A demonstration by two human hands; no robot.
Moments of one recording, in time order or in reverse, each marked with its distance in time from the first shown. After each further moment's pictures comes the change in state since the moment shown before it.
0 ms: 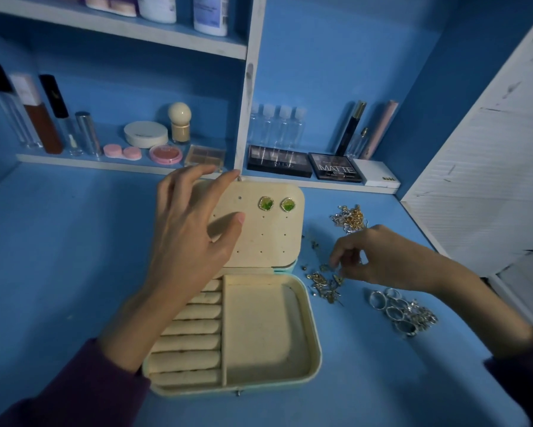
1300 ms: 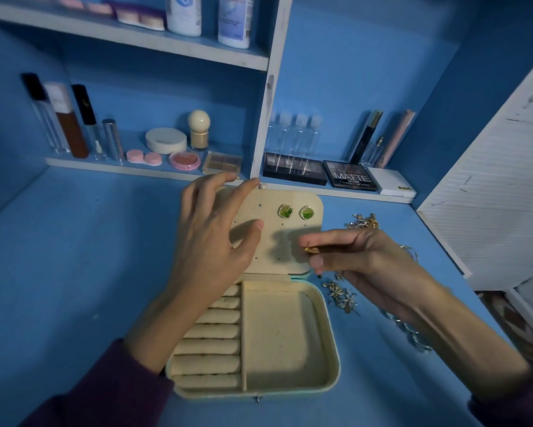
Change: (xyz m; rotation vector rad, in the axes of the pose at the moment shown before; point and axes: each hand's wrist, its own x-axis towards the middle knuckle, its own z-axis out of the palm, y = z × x) left_hand 0.000 0.000 0.000 -0.010 -0.014 -0.022; right_hand 0.001 -0.066 0.011 1.386 0.109 0.076
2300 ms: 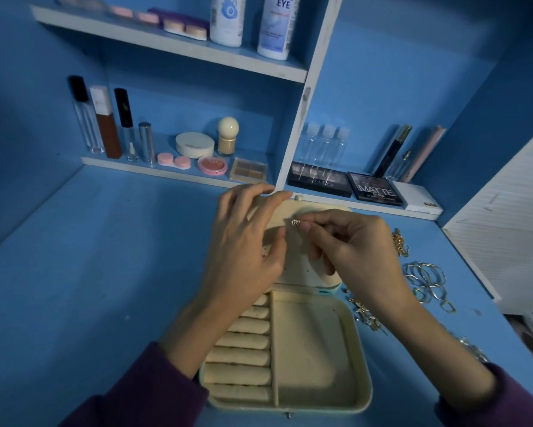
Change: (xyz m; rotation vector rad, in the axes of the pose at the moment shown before) left_hand 0.002 0.001 -0.005 -0.046 0.019 -0.002; right_hand 0.035 0.002 0.048 -0.612 0.298 -0.463
